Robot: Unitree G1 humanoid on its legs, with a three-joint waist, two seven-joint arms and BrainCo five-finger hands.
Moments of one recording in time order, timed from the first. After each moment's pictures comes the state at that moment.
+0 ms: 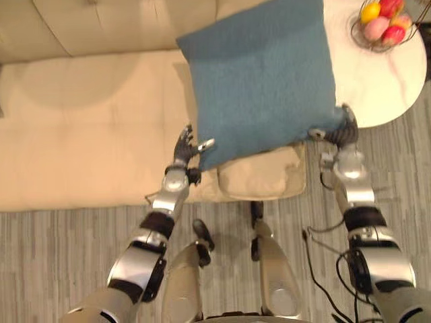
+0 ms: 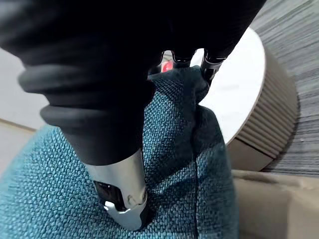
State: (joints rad) left arm -0.79 0.15 -0.17 0.80 -0.25 -0.10 0.22; right arm -0.80 -0.41 -0.01 0.67 0.08 -0.03 -0.27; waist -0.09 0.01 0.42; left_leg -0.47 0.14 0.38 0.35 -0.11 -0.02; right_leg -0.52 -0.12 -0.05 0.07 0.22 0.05
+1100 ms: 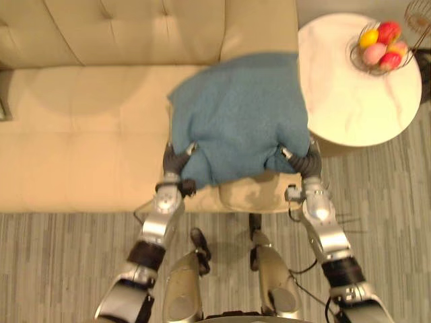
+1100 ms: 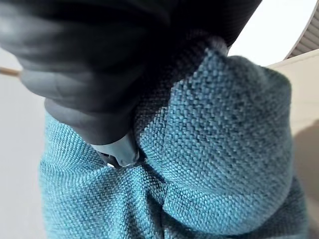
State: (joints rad) left arm -0.08 0.13 -0.20 0.16 -0.26 -0.12 0.27; right arm -0.07 -0.13 0.11 -0.03 0.09 -0.15 -0.19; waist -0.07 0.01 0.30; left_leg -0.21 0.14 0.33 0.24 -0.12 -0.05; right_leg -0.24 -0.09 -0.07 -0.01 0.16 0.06
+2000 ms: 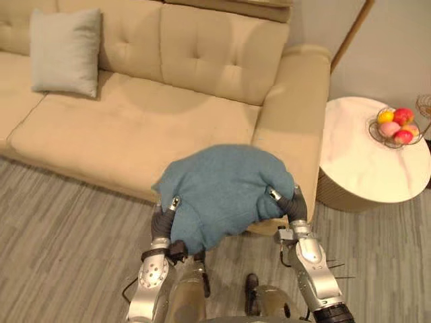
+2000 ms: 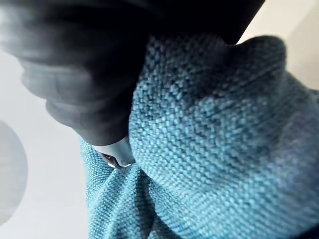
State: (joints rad) left arm 0.23 0.06 -0.20 -0.09 -0.28 -0.14 0.20; right arm 0.06 -0.09 0.12 0.04 0.19 -0.19 -0.18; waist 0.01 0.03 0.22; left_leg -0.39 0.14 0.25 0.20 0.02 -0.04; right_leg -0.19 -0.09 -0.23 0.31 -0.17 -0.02
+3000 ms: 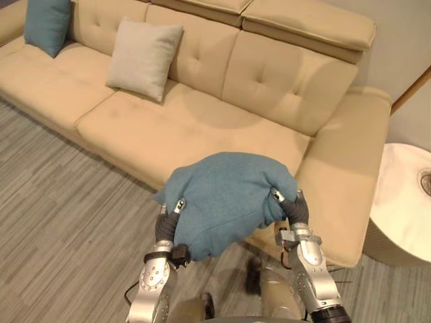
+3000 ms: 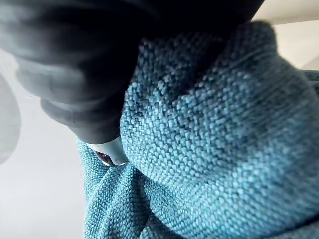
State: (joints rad) left arm 0.23 0.09 -0.22 -0.06 -0.29 -0.16 0.17; right arm 0.12 -0.05 0.10 0.06 0.25 -0.19 -0.13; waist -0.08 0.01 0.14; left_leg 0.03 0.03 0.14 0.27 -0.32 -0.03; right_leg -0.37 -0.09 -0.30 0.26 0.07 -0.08
